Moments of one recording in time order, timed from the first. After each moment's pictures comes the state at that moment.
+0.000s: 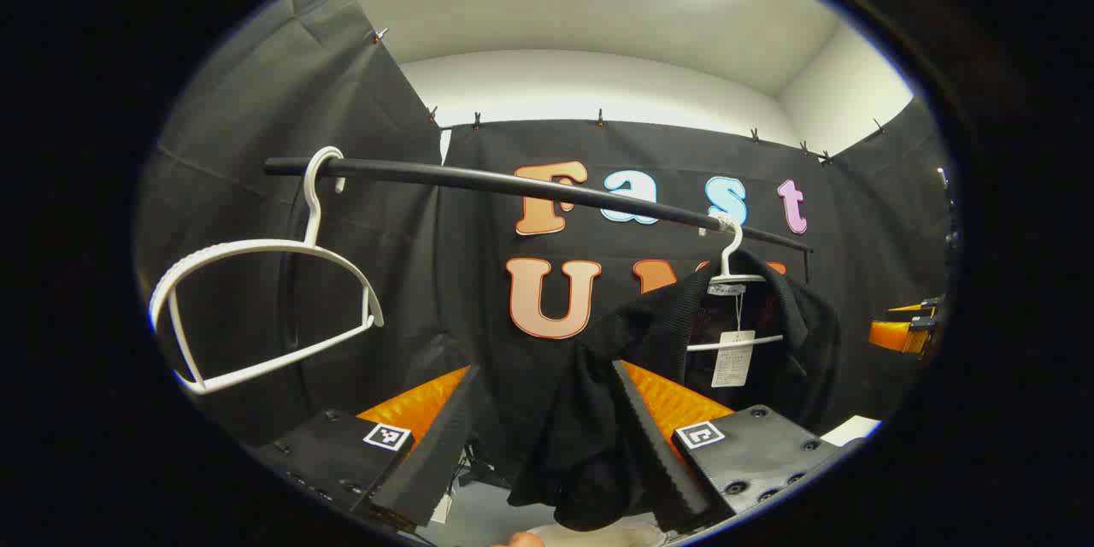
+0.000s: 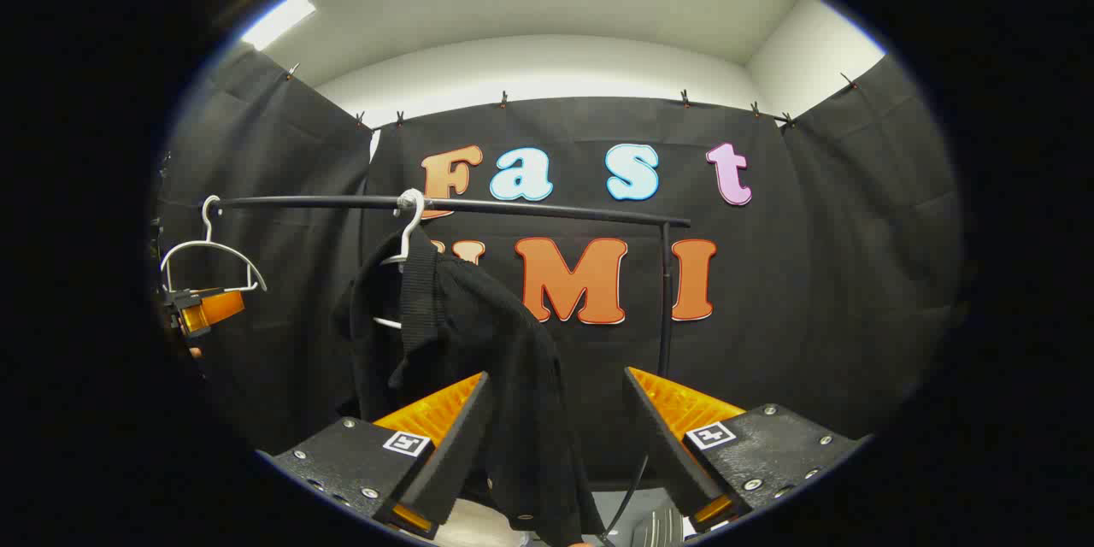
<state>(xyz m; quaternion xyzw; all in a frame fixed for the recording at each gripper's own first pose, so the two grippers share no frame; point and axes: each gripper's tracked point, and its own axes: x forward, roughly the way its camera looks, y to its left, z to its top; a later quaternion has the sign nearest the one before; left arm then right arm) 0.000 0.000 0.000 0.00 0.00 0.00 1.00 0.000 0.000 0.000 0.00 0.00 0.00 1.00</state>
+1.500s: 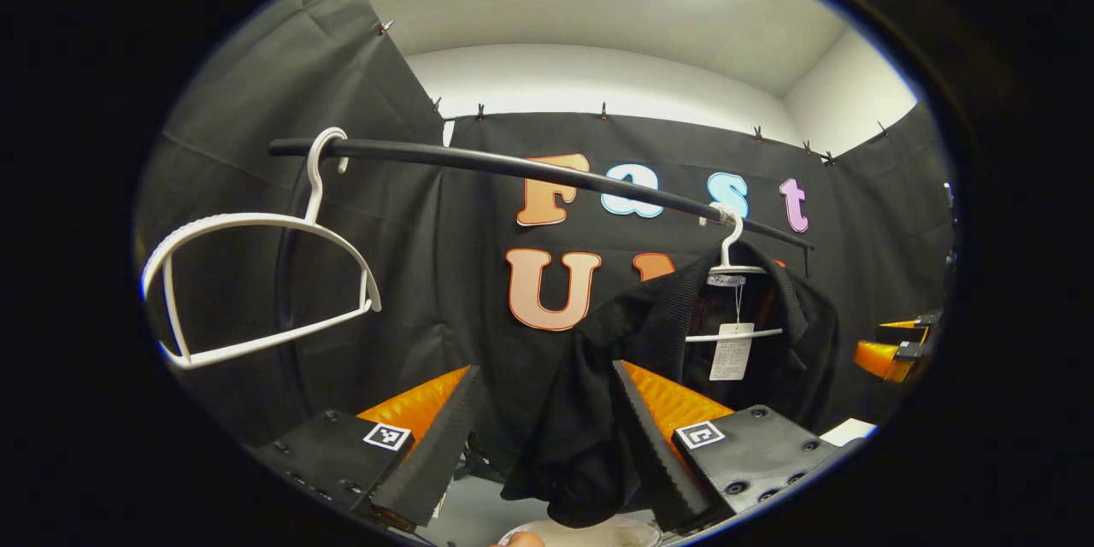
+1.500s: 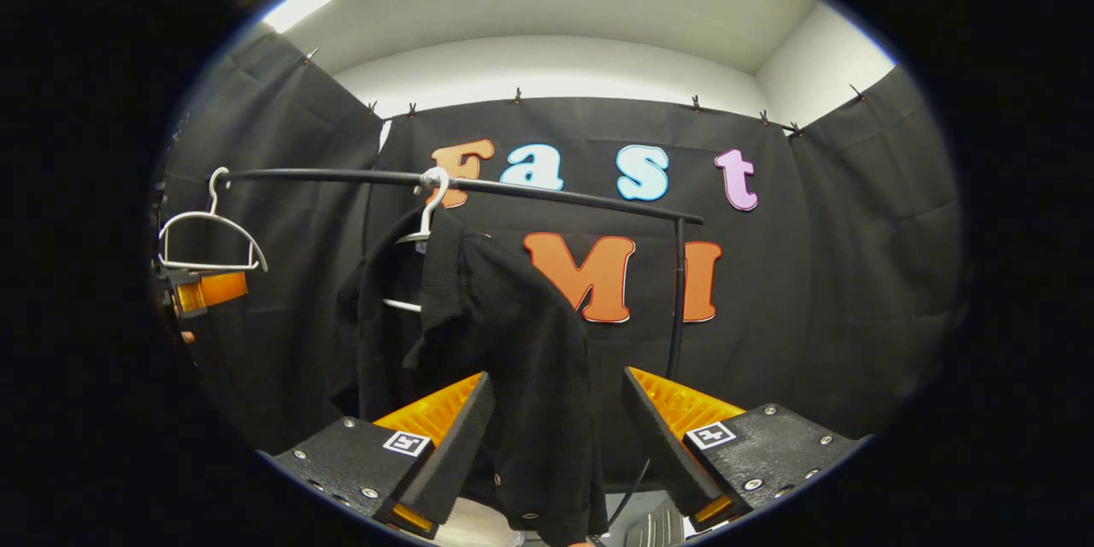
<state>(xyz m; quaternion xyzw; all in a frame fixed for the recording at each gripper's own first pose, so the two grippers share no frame) -0.002 0.002 -0.017 -0.02 0.01 0.00 1.00 0.005 0.046 -0.032 -0.03 -0.01 0.00 1.00</state>
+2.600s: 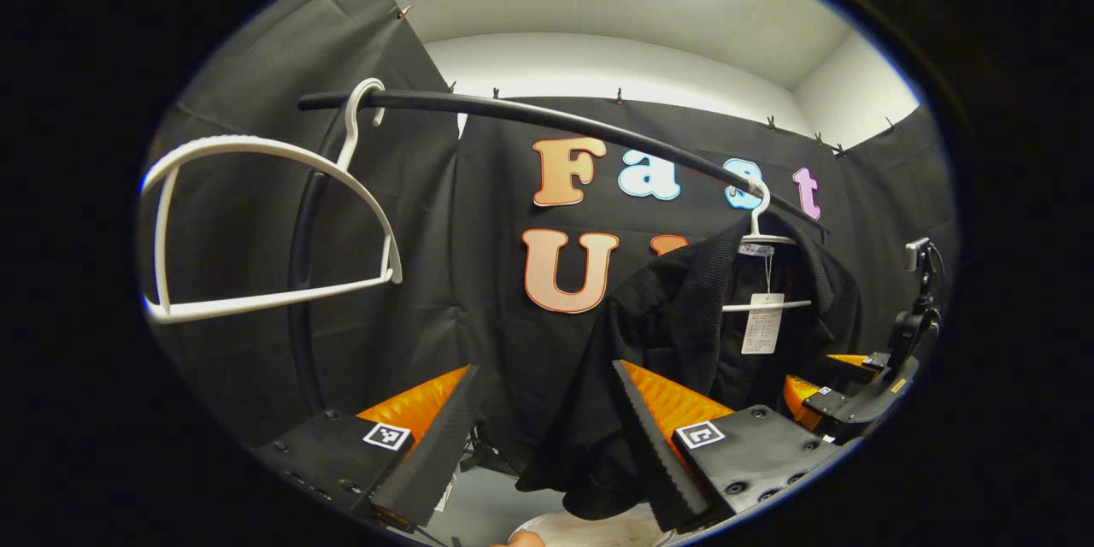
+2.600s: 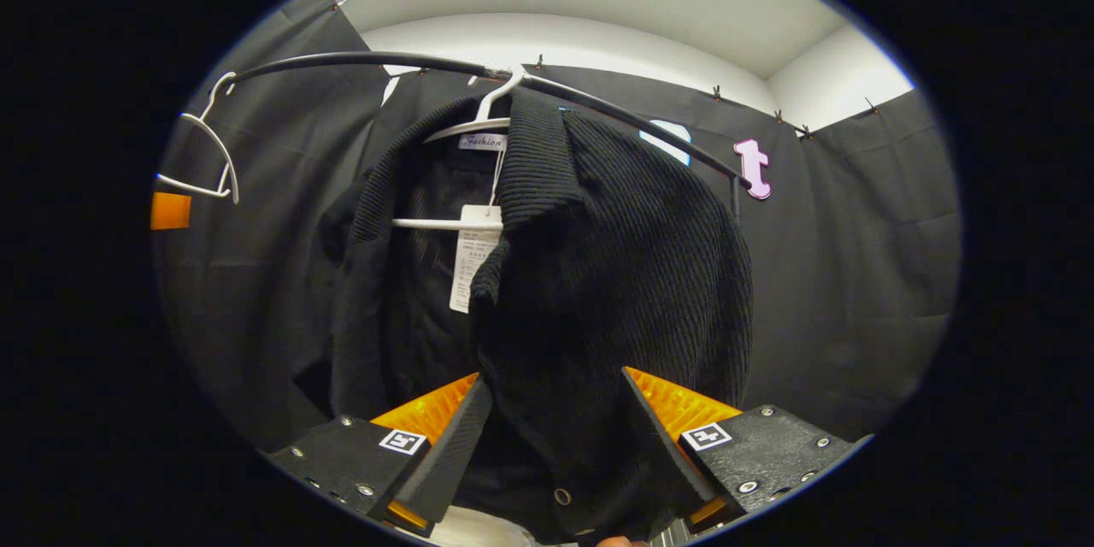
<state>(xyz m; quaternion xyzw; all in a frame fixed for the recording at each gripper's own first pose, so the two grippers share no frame) 0.001 0.036 -0.061 -0.02 0.04 0.02 1.00 0.092 0.111 -0.132 -0.08 0.02 -0.05 1.00</state>
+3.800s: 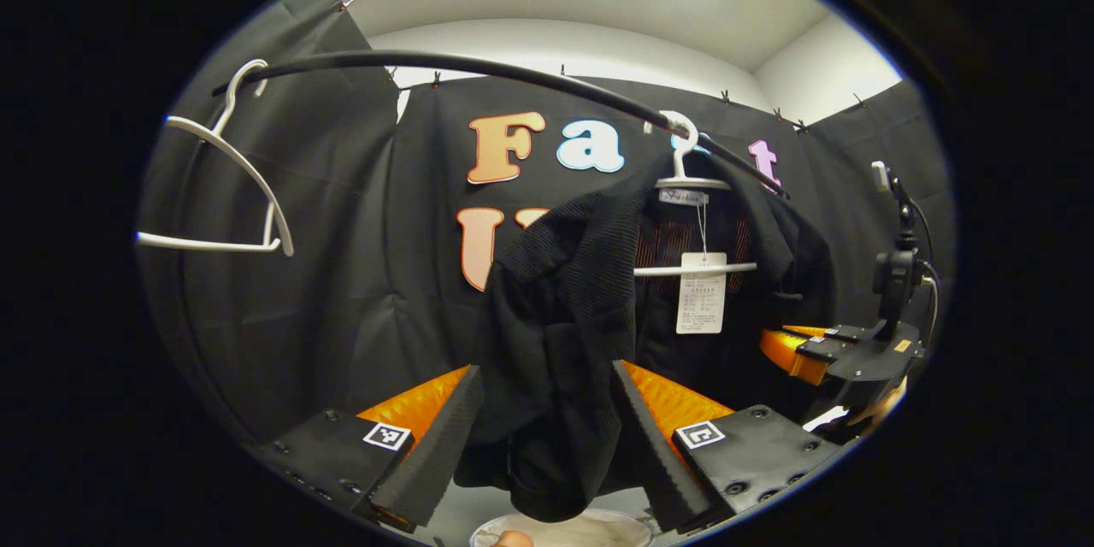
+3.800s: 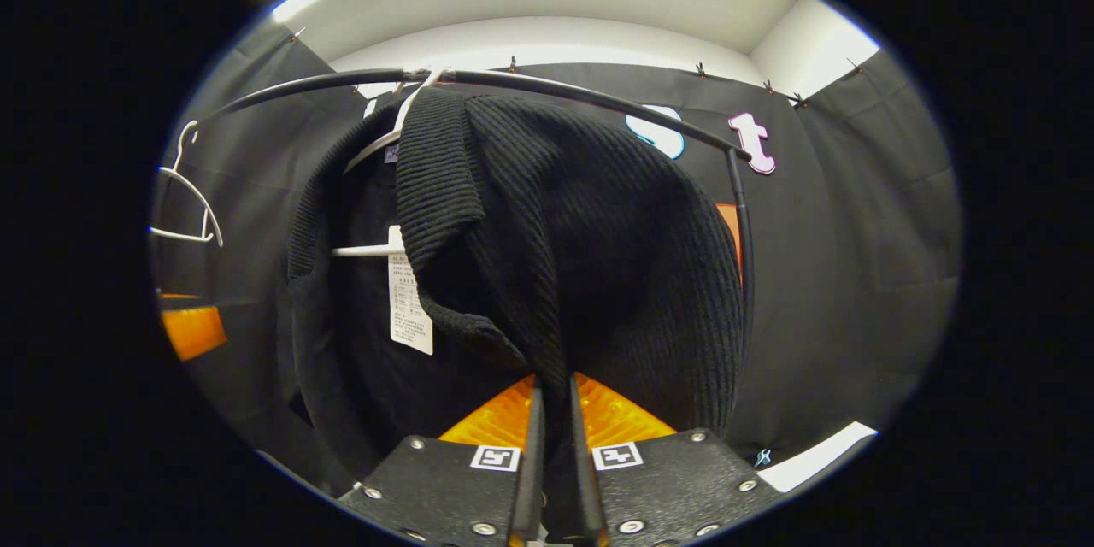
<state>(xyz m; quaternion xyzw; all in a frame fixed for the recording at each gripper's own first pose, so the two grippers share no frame) 0.054 -0.088 -0.120 0.00 0.06 -0.05 1.00 0.134 0.076 -0.126 0.00 0.01 -0.01 1.00</state>
